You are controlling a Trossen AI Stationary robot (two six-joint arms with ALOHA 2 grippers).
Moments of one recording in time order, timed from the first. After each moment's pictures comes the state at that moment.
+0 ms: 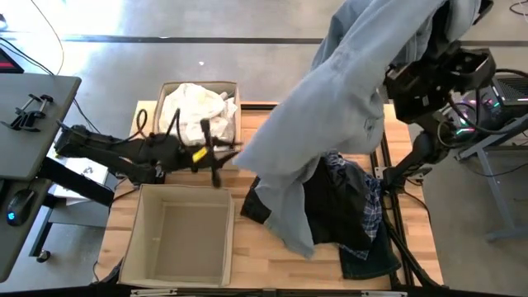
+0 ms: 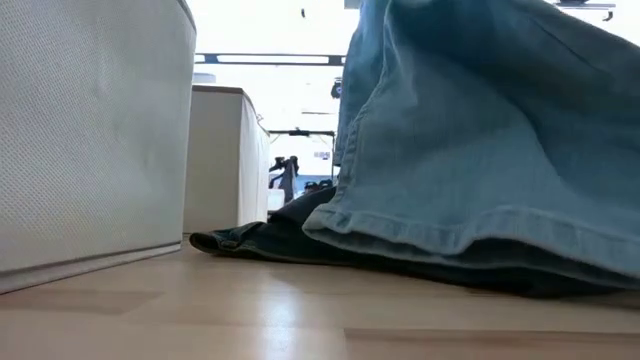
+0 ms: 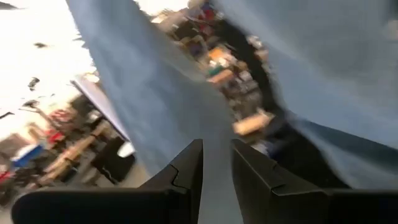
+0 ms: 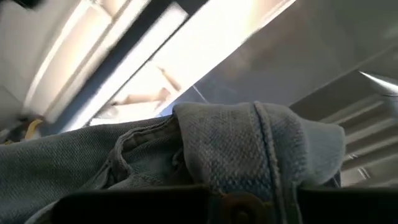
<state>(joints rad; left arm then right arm) -0.22 1.06 0.99 0.05 -0.46 0.58 -0.03 1.61 2.31 0.62 -0.09 -0.84</state>
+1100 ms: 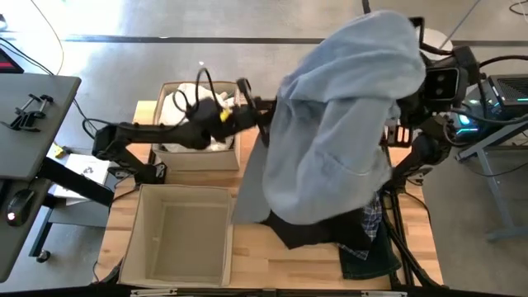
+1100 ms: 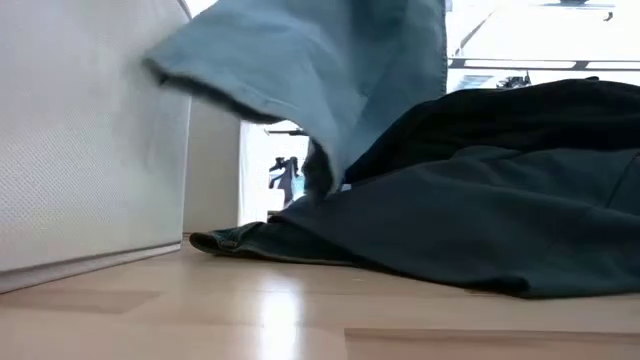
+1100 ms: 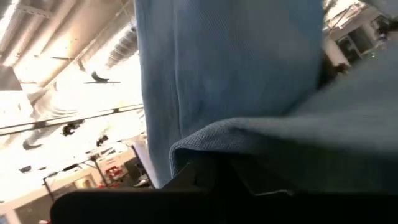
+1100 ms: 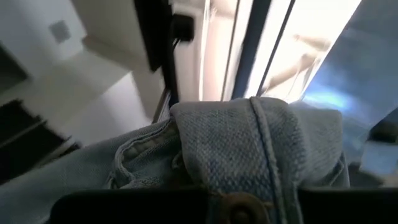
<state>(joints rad) 0.11 1.56 1.37 0.62 -0.16 0.63 0.07 1.62 2.34 0.22 -0.42 -0.40</state>
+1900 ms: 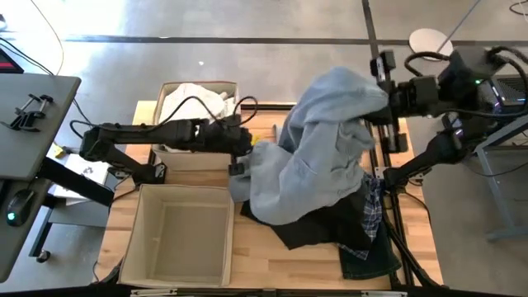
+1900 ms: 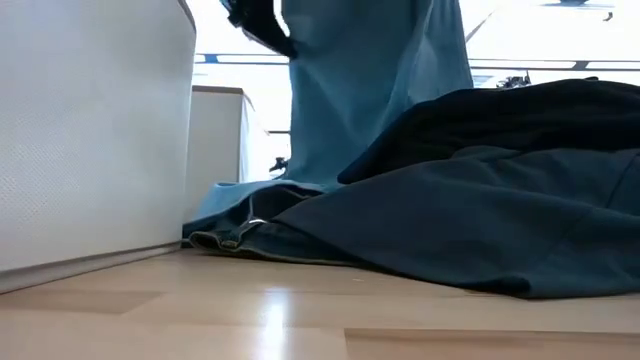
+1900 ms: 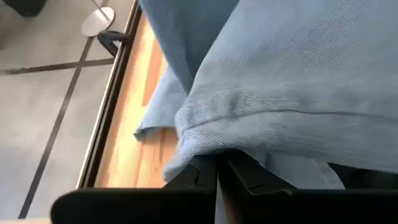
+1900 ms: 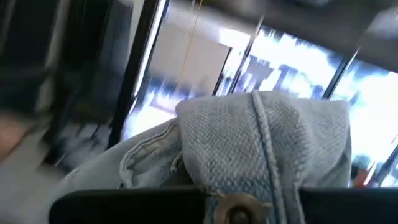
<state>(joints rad) 0.06 1.43 1.34 -0.66 -0.24 0.19 0.08 1.42 2.34 -0.84 -0.12 -0.35</state>
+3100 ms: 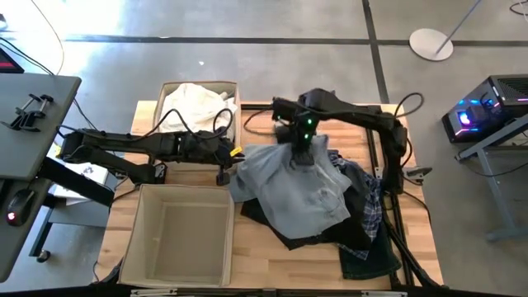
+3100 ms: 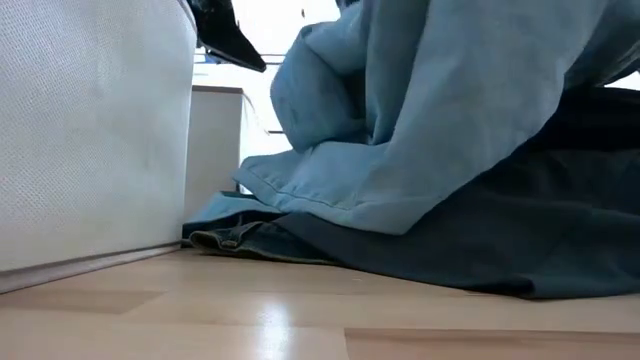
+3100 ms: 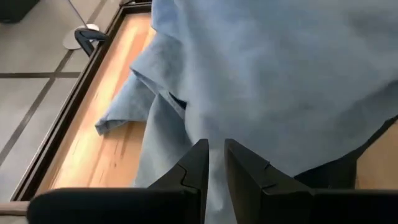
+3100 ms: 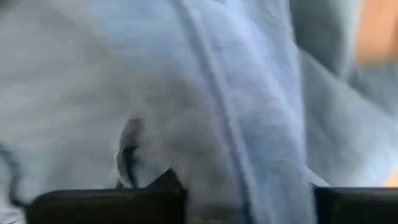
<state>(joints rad) 0.02 1.19 0.95 -0.38 -0.17 0.08 -0.27 1.93 2.04 -1.56 -0.31 -0.28</state>
